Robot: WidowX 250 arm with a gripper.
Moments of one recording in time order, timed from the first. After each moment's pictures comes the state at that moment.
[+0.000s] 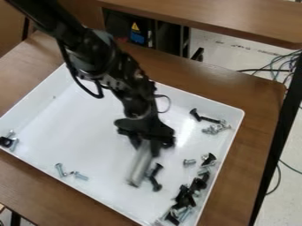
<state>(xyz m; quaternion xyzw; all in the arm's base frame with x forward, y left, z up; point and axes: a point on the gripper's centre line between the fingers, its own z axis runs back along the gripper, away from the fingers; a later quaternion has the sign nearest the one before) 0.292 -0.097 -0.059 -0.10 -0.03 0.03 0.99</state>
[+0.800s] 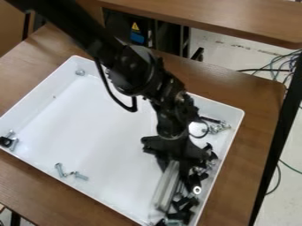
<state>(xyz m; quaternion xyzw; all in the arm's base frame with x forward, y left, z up) 0.283 -0.103 -0.050 -0.04 0.00 0.06 1.00</state>
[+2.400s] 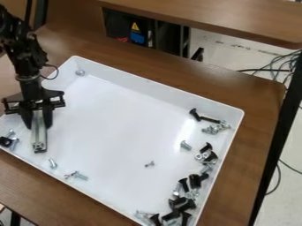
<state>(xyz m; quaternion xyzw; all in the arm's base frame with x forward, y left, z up) 0.271 0.188 -0.050 0.07 0.06 0.39 0.91</state>
